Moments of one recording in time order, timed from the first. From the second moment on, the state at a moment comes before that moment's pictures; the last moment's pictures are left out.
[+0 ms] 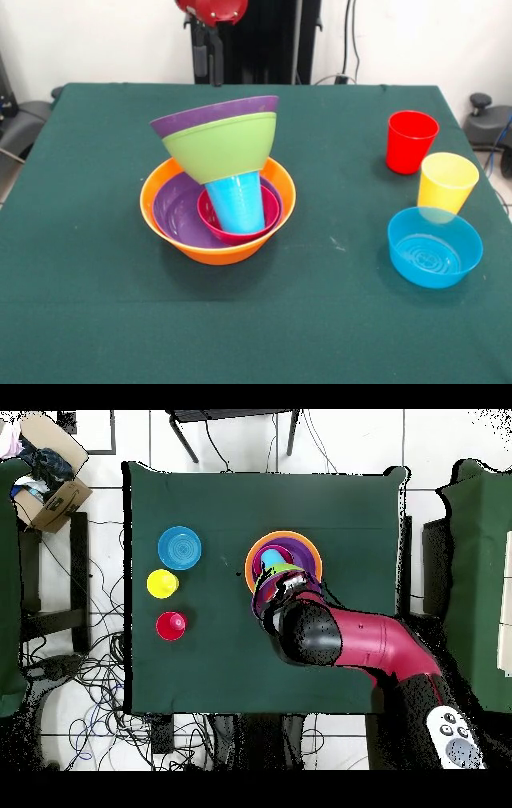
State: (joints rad) arm -0.64 -0.96 0.33 1.95 -0.28 0.37 2.76
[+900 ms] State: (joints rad) arm -0.58 -0.96 0.31 1.95 -0.27 0.09 2.76
